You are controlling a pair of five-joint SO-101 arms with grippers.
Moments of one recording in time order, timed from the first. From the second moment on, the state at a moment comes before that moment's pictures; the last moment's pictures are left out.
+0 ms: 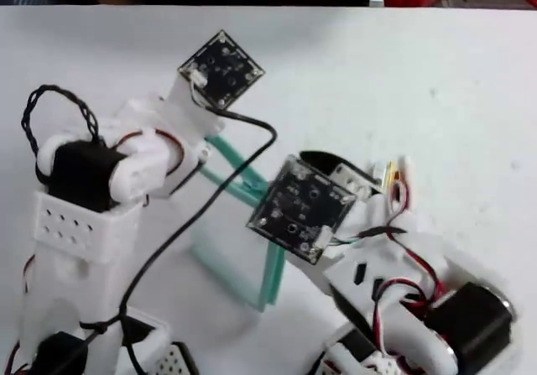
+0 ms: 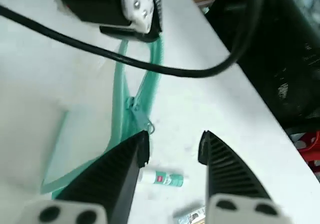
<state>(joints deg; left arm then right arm) 14.4 -24.4 -7.4 97.2 -26.7 -38.5 -48.1 -4.7 98.5 32.5</state>
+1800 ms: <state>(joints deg) 9.6 -24.4 -7.3 95.8 -26.5 -38.6 -72.7 24.5 97.6 53.9</state>
